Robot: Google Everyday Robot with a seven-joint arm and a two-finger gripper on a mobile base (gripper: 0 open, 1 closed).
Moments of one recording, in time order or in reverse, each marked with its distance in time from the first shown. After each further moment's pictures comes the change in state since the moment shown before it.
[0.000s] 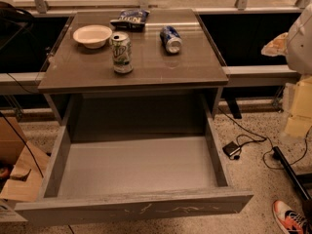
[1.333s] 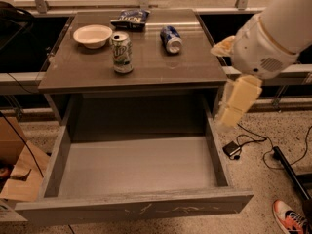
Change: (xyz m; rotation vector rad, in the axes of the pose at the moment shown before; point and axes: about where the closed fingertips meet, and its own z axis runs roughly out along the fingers) arm -0.087 -0.021 0.042 -0.014 -0.292 -0.037
